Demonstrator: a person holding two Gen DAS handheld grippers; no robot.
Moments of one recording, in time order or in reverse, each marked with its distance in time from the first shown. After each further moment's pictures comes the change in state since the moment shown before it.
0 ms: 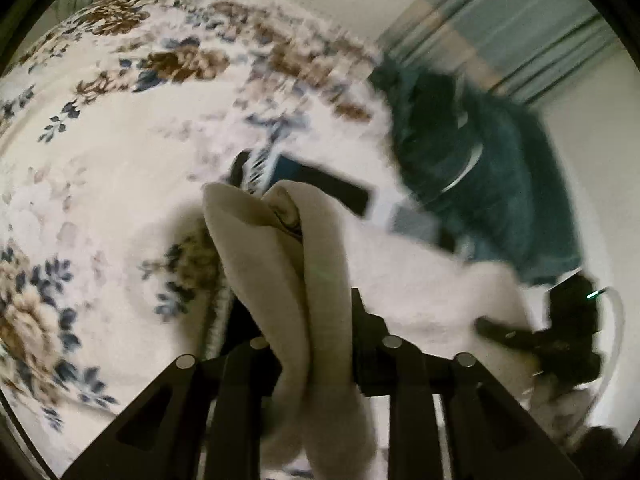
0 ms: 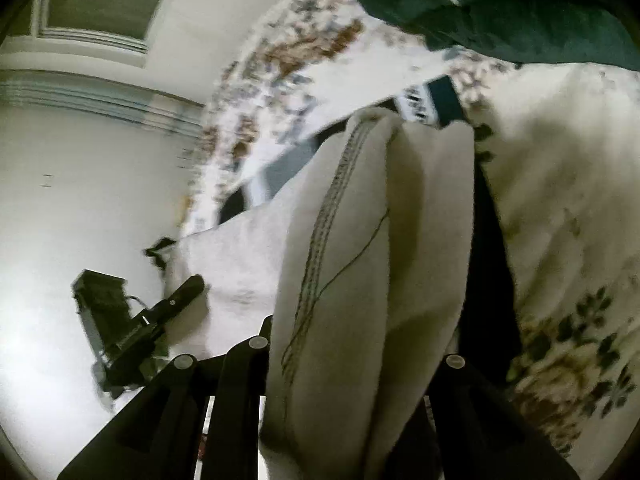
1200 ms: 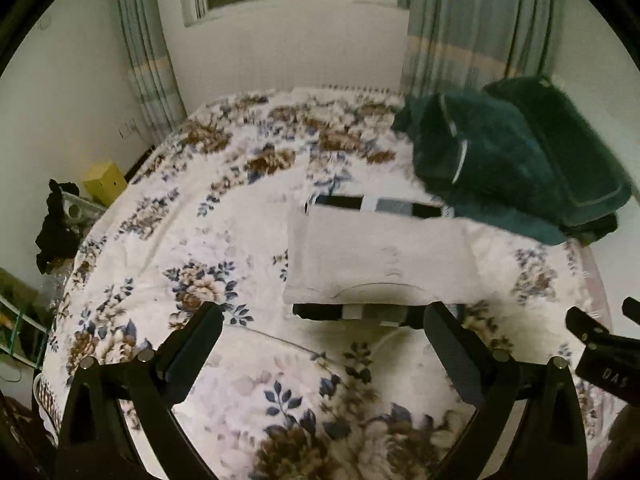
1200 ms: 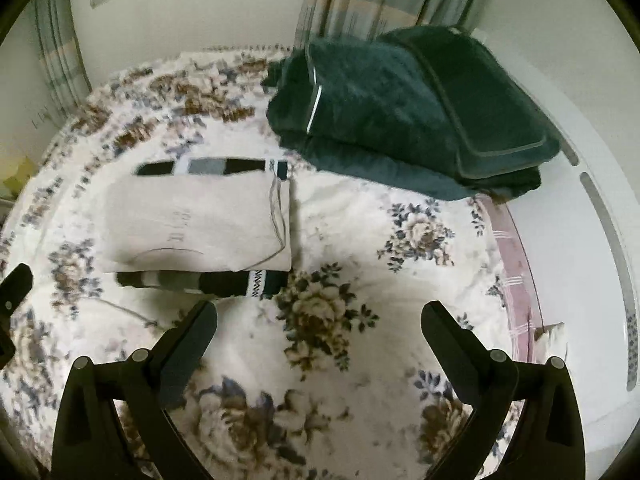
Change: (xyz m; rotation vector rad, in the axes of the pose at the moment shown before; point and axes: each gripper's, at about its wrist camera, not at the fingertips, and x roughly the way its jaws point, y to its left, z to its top) left arm -0.233 -0.162 -0.148 0.197 -0.267 0.459; right arm -0.218 0.177 -0.226 -0.303 -0.340 -0.874
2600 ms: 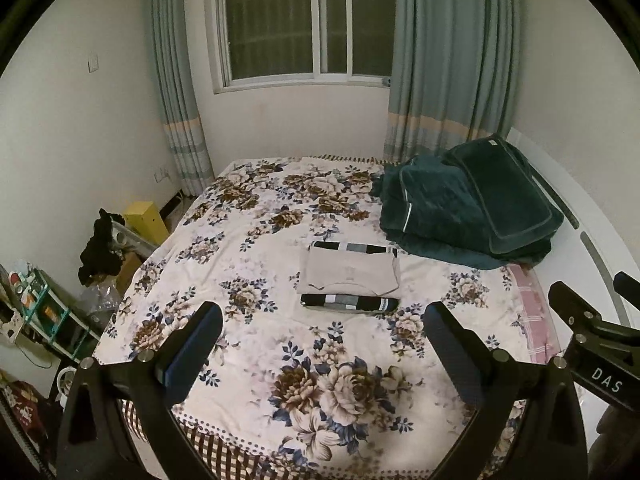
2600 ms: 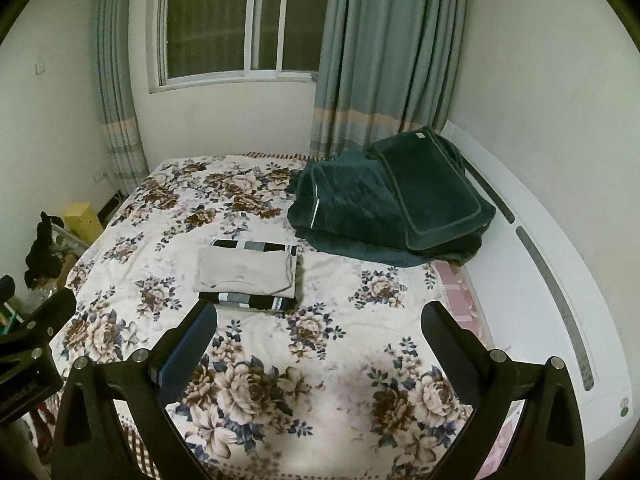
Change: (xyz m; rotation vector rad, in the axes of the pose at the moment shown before) left arm -0.341 -0.033 -0.051 -0.020 -0.176 0.031; right arm -0.430 -0.126 -0.098 -0.029 -0.316 0.112
